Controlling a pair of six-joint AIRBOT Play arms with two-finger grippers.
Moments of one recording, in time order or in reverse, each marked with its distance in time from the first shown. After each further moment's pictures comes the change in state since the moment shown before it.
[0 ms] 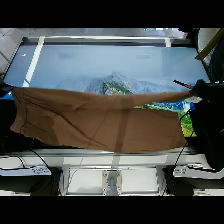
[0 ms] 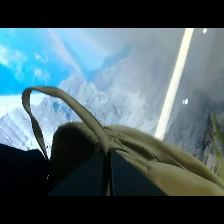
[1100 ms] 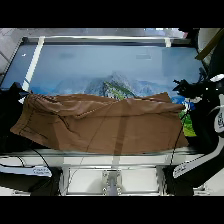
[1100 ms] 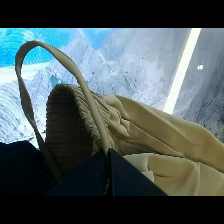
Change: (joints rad) left arm -0.096 -0.061 -0.043 0.073 0.030 -0.014; right arm 0.101 -0.436 0.290 0.065 -0.039 0.087
